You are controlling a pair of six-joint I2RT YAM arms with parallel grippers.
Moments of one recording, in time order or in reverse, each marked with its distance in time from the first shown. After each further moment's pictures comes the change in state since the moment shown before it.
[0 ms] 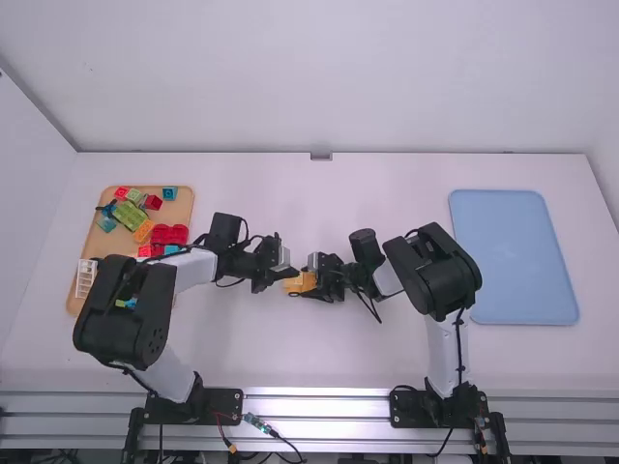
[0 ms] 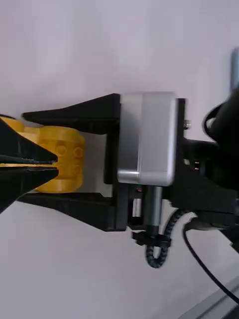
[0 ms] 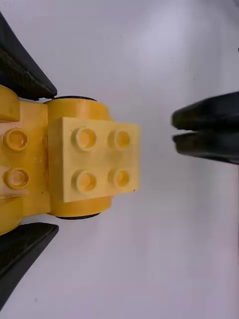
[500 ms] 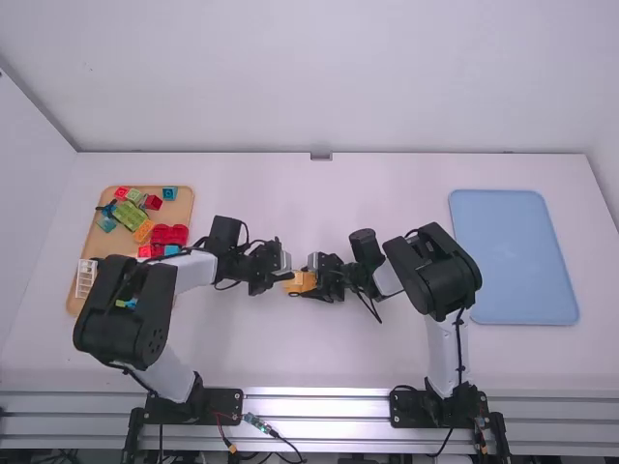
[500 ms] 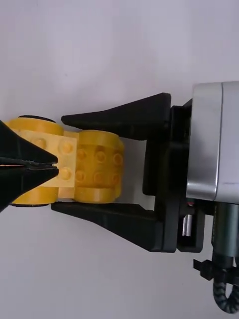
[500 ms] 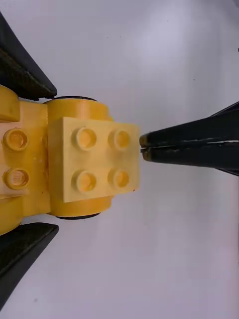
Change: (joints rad) left arm 0.000 0.000 -0.022 0.021 -0.101 0.027; right arm 0.000 0.000 0.000 0.000 0.000 0.000
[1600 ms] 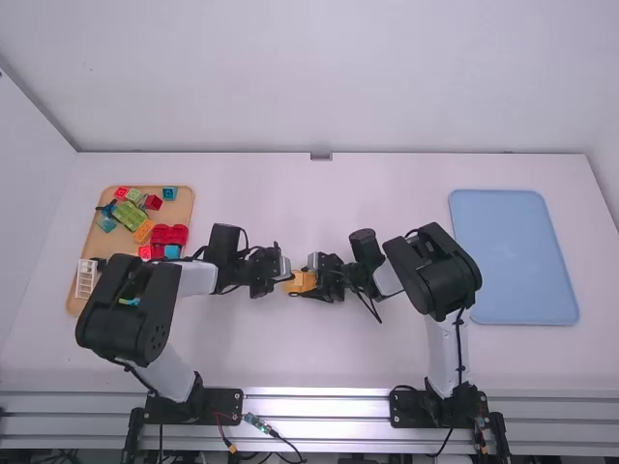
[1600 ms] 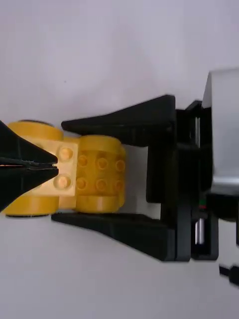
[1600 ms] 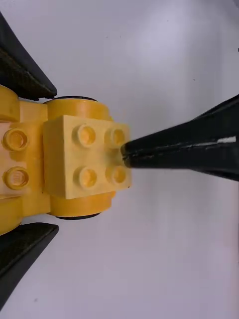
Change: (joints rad) left arm -0.006 0.027 -0.093 0.239 0.000 -0.042; right arm 0.000 0.000 0.000 0.000 0.000 0.000
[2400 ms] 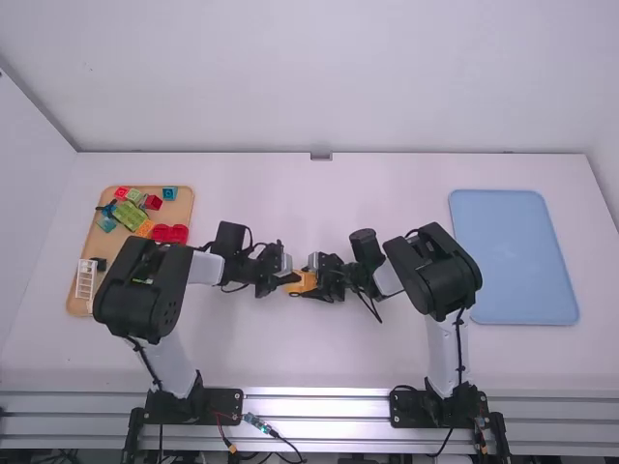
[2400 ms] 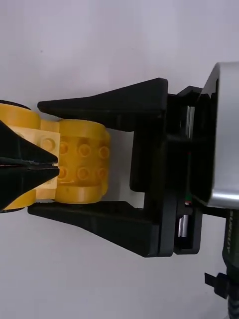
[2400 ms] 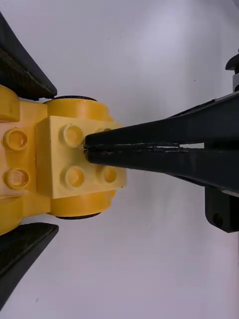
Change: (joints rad) left arm -0.004 0.136 0.080 -0.040 0.132 -0.003; right arm 0.000 0.000 0.000 0.000 -0.003 -0.001
